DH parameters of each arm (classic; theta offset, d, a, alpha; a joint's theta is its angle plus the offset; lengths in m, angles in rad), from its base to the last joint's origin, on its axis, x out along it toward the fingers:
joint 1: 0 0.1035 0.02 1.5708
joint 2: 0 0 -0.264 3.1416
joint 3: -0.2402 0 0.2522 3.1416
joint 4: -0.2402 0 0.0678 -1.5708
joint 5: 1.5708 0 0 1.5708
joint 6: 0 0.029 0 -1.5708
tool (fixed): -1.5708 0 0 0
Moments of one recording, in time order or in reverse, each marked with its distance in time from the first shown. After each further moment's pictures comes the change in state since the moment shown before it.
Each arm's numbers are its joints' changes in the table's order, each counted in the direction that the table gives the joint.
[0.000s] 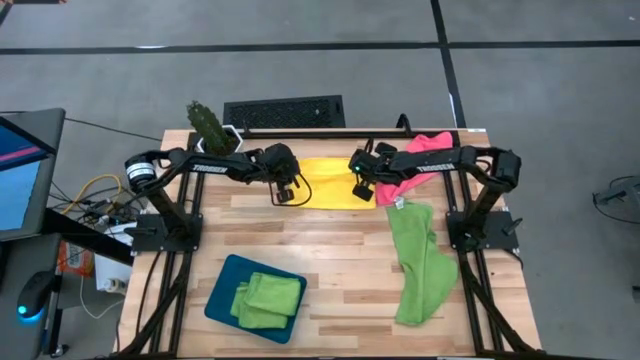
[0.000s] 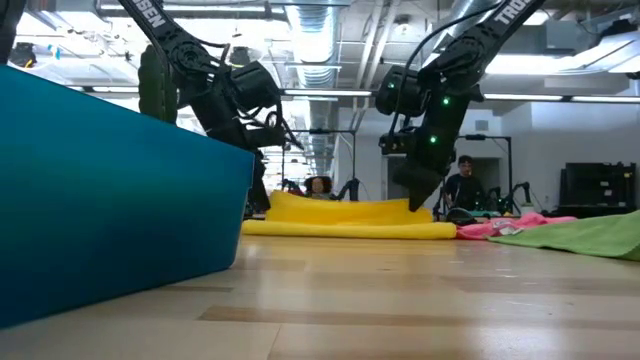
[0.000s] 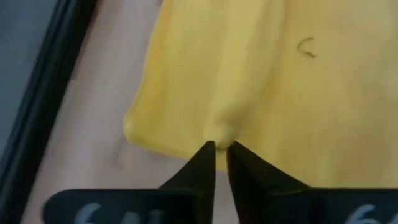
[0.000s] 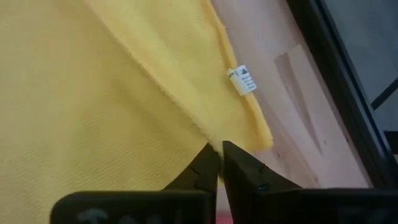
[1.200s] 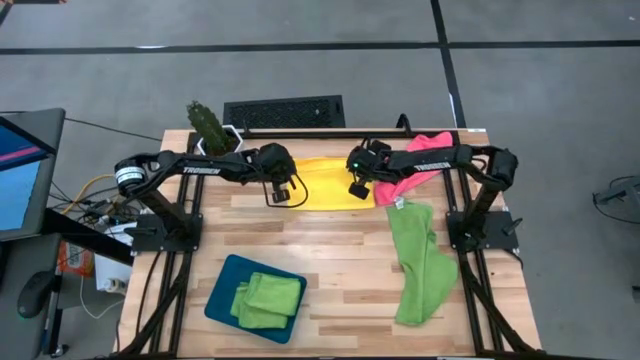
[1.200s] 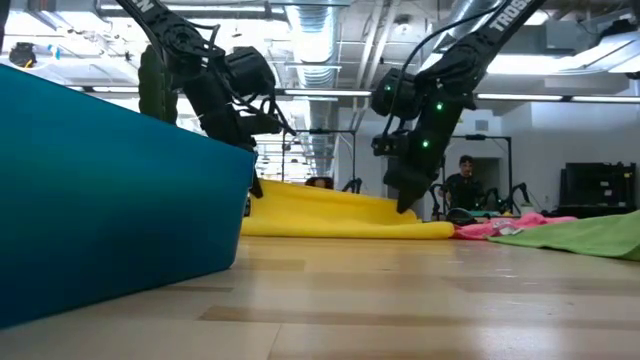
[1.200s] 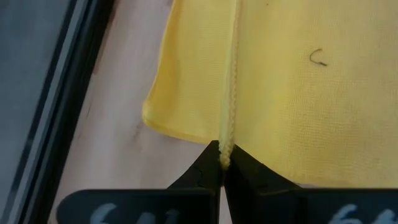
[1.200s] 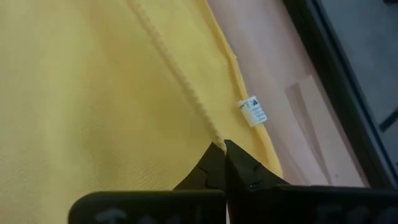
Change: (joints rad) left arm -0.022 0.084 -0.001 -0.113 0.058 -0.004; right arm -0.022 -0.032 -0.001 0.108 0.038 -0.078
